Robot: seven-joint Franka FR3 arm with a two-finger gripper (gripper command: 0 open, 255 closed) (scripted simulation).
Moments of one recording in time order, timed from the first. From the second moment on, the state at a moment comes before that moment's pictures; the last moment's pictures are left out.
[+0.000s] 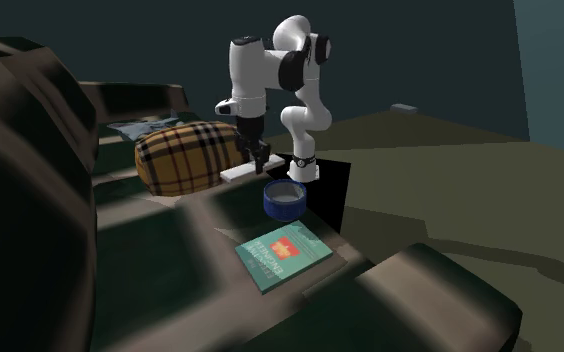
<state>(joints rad) -0.03 0.05 -0.02 -1.81 -0.02 1.87 0.46</state>
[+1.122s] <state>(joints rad) 0.05 -0.01 0.06 -2.02 -0.02 2.00 0.62</state>
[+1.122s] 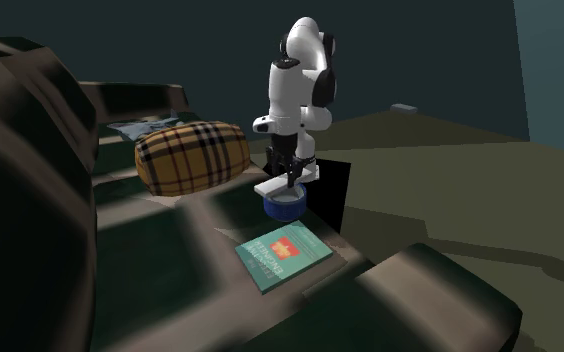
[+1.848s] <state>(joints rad) 0.05 0.00 0.06 -2.06 -0.02 2.06 0.63</state>
